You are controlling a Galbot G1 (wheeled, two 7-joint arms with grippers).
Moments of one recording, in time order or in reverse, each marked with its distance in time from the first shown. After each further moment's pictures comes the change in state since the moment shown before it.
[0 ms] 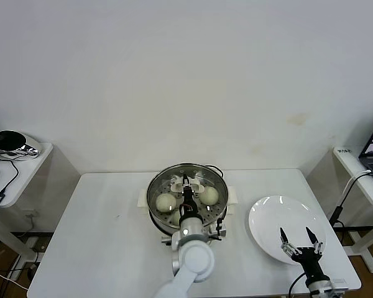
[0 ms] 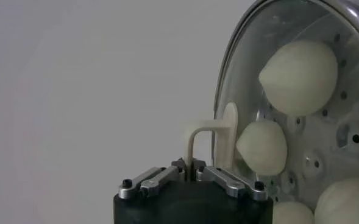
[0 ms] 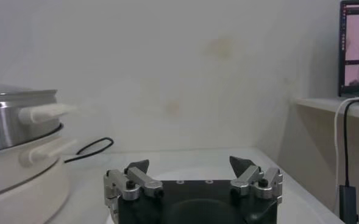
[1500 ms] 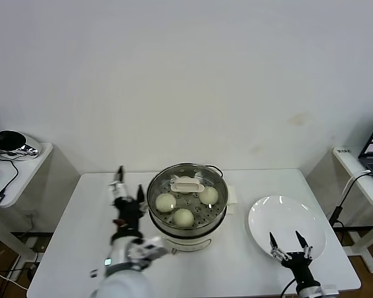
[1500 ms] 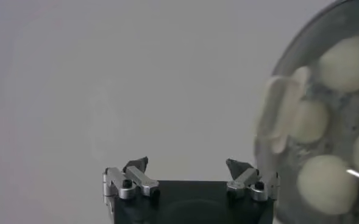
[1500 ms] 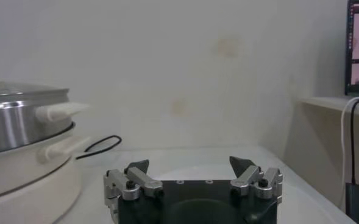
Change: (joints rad) left arm 0.323 0.194 -0.266 -0.603 -0.437 -0.005 -0.117; right arm -0.093 -0.007 -0.099 0.104 -0.012 -0.016 0.077
